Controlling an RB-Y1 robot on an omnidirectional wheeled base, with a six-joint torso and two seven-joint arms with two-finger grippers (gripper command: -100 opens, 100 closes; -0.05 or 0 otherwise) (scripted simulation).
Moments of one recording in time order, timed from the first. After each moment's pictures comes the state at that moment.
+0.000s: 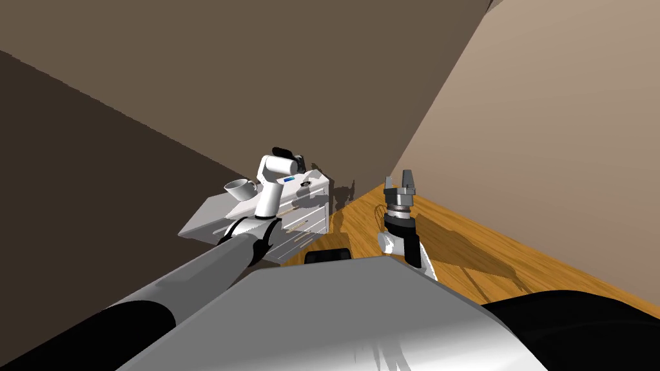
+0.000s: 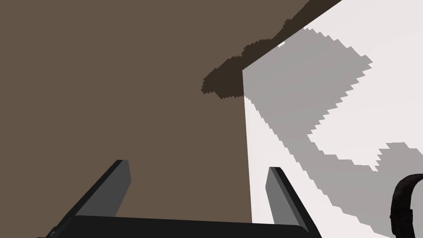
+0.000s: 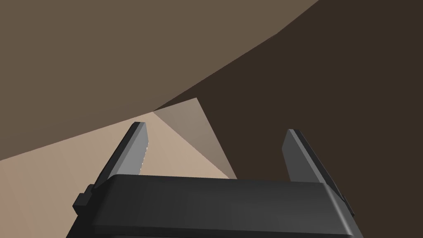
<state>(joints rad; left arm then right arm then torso) -0.83 0.24 0.01 -1.59 0.16 1.19 0.34 0.47 -0.02 -0.07 -2.31 0.01 -0.50 0.02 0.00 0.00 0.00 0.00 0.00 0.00</state>
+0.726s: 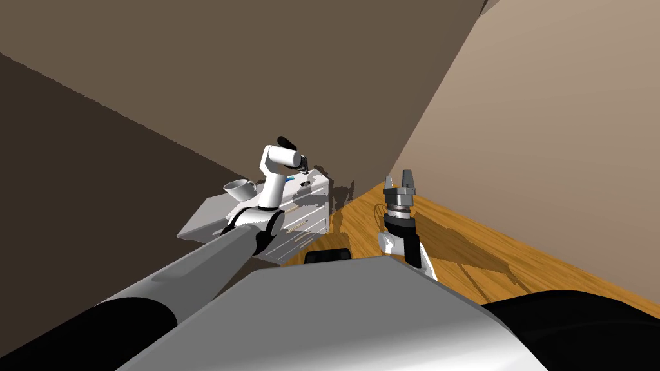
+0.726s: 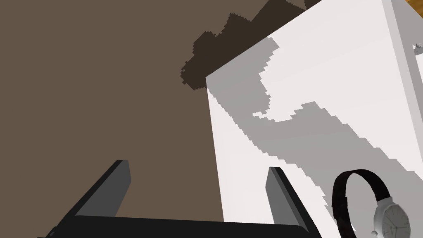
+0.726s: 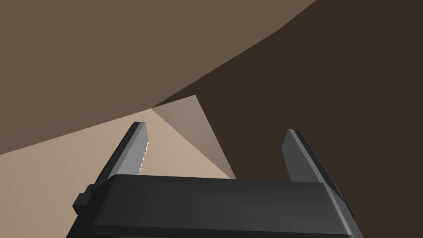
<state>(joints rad) -0.96 0.23 0.00 -1.50 0.18 1.41 0.38 0.47 -0.02 -0.07 -2.31 0.01 -0.50 0.02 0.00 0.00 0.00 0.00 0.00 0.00</state>
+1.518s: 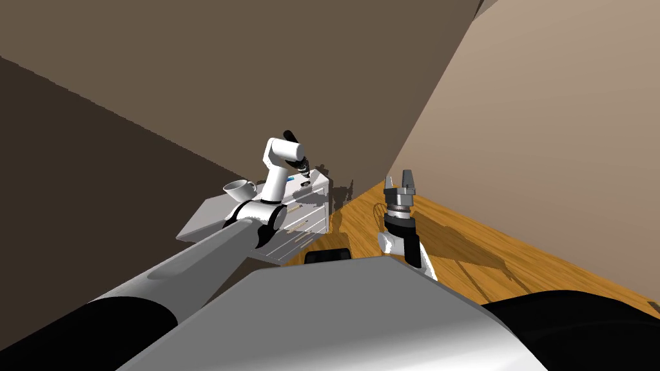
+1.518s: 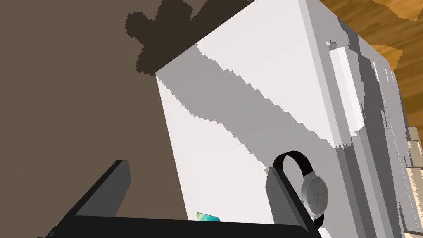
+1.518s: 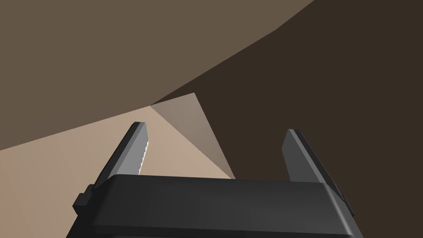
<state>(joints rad) -1.07 0.21 0.00 -1.41 0.20 1.64 0.41 0.47 -0.02 -0.07 -2.31 0.01 -0.50 0.02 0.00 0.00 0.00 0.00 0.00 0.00</state>
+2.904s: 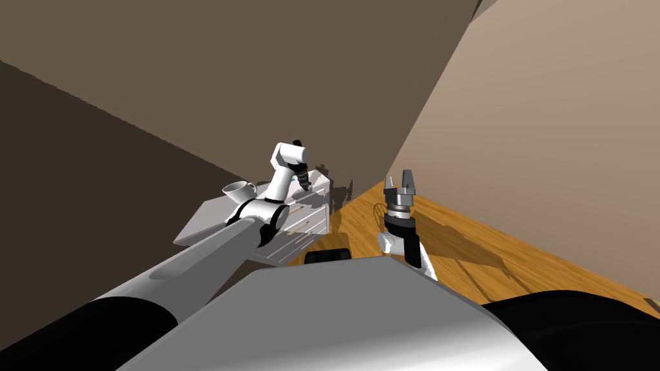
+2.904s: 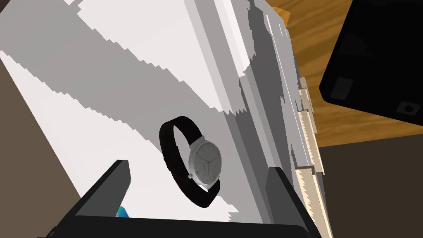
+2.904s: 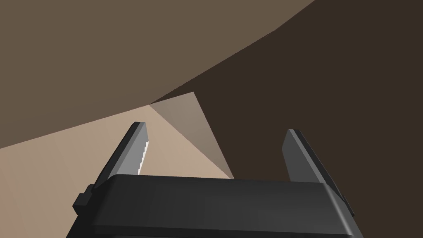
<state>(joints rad) -1.09 0.19 -0.02 -1.28 0.21 1.94 0.44 0.47 -0.02 -0.07 -2.31 0.01 -0.50 0.02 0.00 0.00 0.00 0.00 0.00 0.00</state>
